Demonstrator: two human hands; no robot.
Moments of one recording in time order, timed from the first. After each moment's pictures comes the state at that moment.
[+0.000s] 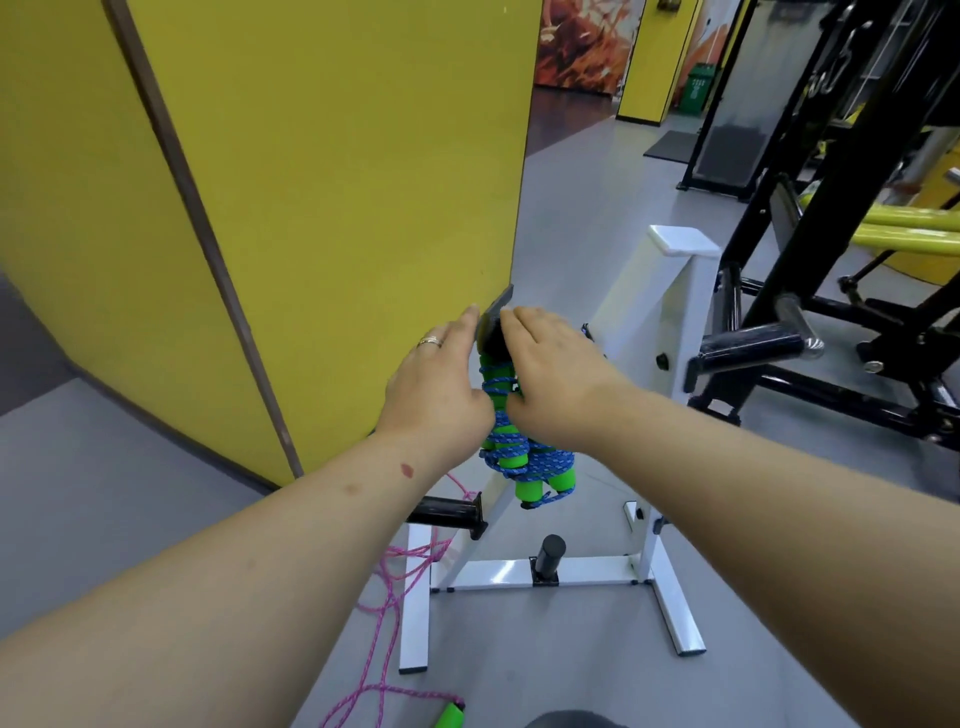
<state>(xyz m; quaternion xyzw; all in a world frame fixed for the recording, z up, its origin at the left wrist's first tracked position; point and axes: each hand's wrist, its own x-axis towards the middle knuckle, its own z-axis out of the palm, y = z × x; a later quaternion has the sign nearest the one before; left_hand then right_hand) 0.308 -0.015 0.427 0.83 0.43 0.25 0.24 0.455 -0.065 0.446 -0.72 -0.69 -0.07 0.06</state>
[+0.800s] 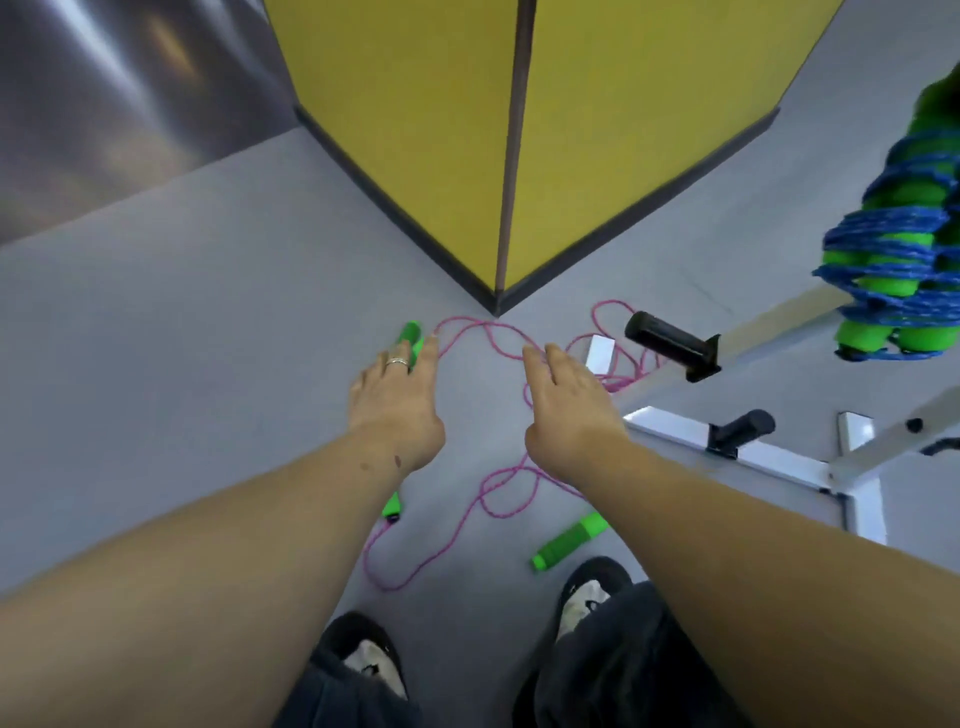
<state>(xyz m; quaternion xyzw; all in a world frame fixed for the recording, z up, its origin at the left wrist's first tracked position) 0.007 -0.051 0.192 0.72 0.67 -0.06 0.14 0.209 -0.078 0.203 -0.67 -0.72 0.17 -0.07</state>
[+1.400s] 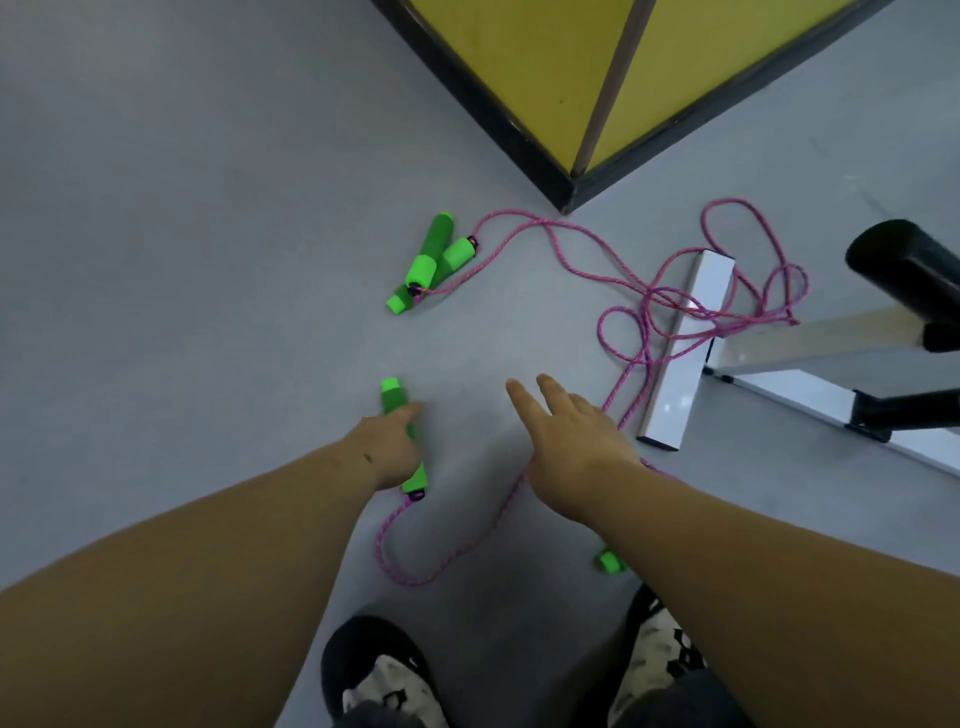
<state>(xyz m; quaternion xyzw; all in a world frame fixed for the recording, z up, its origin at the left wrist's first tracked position) -0.092 -0.022 -0.058 0.56 0.68 -0.22 0.42 0.138 -0.044 0.006 -0.59 -0.73 0.28 -0.22</state>
